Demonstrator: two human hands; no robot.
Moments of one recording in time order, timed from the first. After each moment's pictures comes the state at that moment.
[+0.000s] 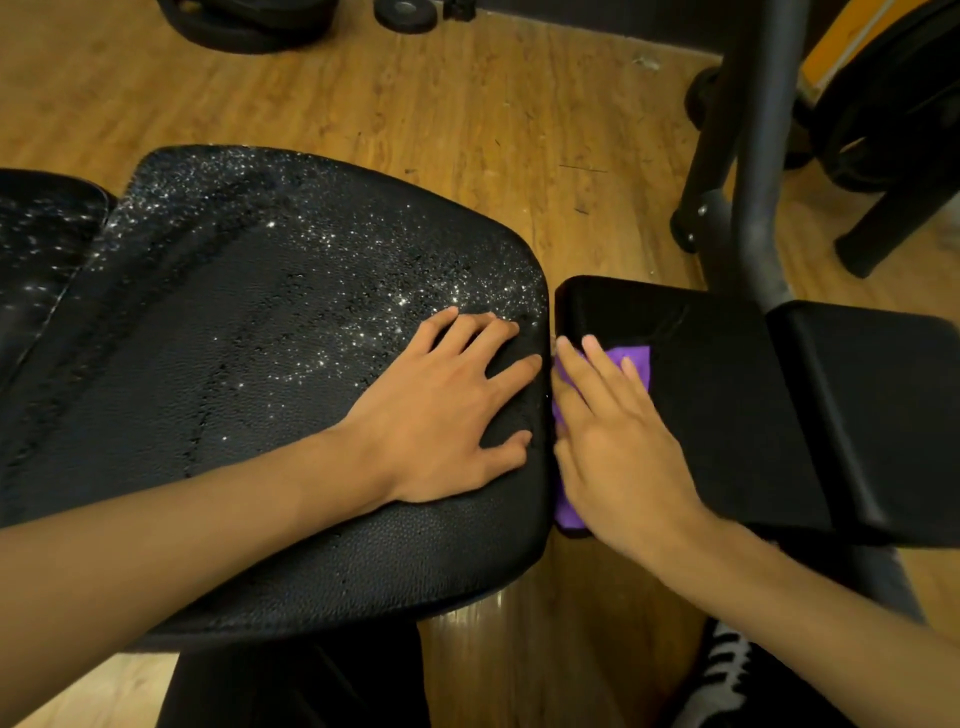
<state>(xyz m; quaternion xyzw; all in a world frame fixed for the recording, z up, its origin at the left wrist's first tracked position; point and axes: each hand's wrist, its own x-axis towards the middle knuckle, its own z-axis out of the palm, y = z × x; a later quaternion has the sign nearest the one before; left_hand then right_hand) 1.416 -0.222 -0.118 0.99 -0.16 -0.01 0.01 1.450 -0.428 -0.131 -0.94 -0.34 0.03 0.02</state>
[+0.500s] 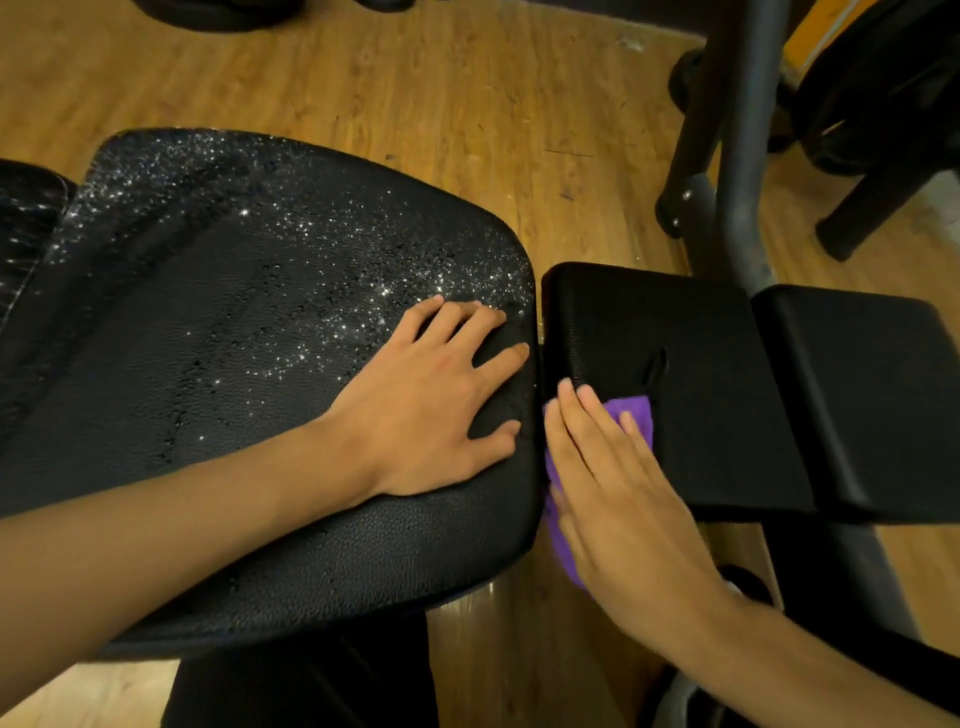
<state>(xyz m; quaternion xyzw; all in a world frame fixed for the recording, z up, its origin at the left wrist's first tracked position) 1.418 -0.220 -0.119 0.99 -0.16 -0.01 0.01 1.396 -0.450 -0.129 -0.94 -0.34 0.03 0.01</state>
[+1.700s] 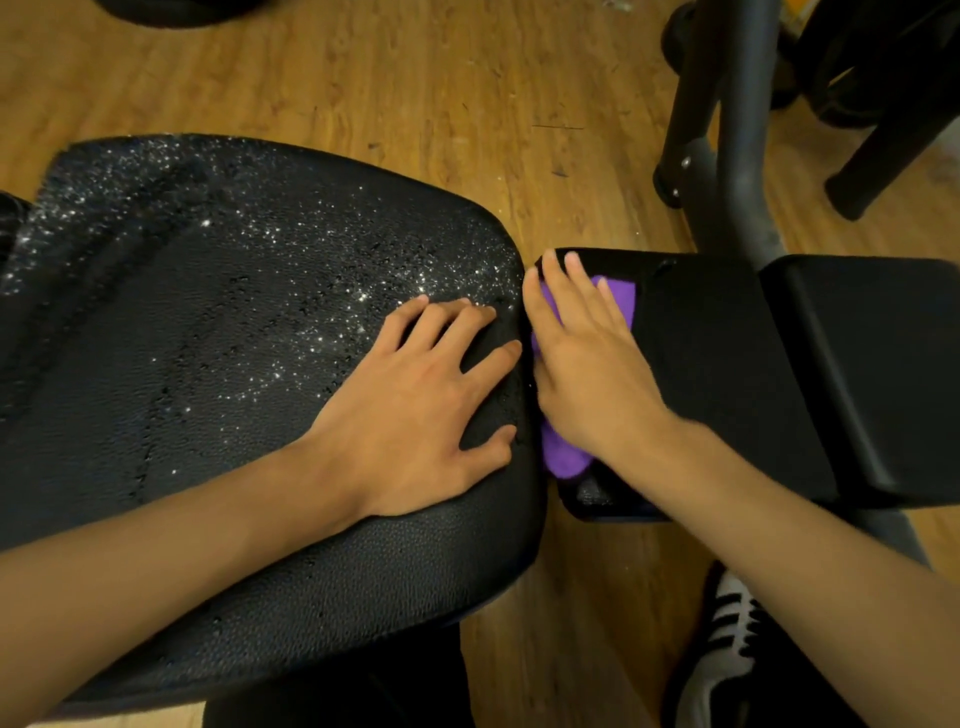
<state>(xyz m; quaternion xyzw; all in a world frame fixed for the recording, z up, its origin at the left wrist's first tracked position) 1.421 -0.222 -0.117 0.98 -0.17 -0.02 0.02 1.501 -0.402 -0.133 -0.95 -0.29 0.02 0.06</state>
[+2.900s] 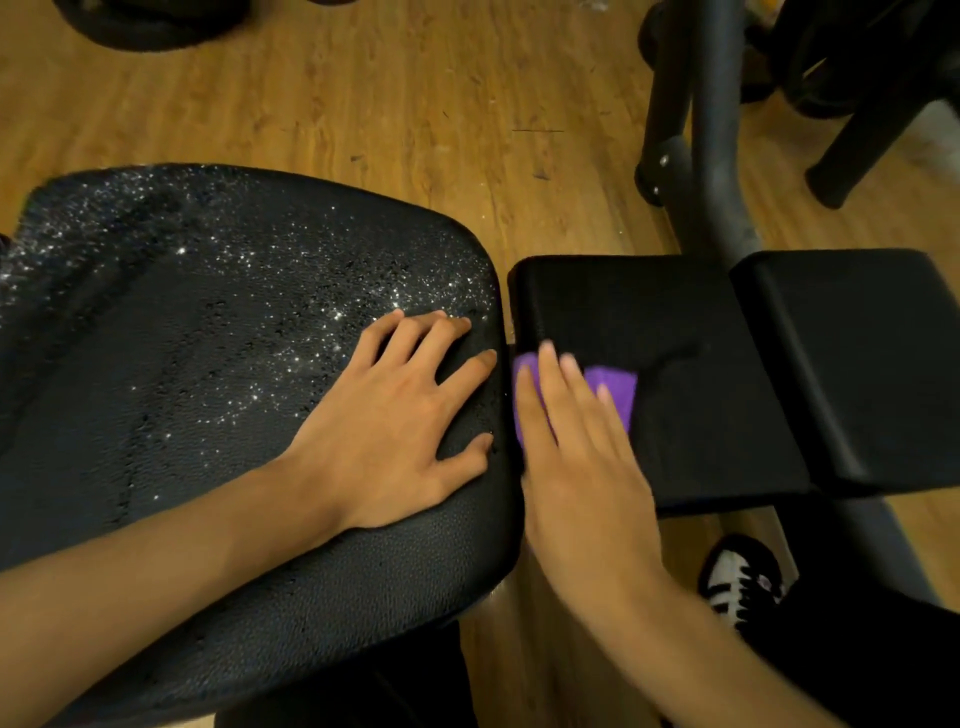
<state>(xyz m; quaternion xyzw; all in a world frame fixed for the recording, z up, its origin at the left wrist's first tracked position) 1.422 -0.224 -0.115 0.98 -0.17 -0.04 0.01 1.406 -0.422 -0.139 -0.97 -0.23 -0.01 0.06</state>
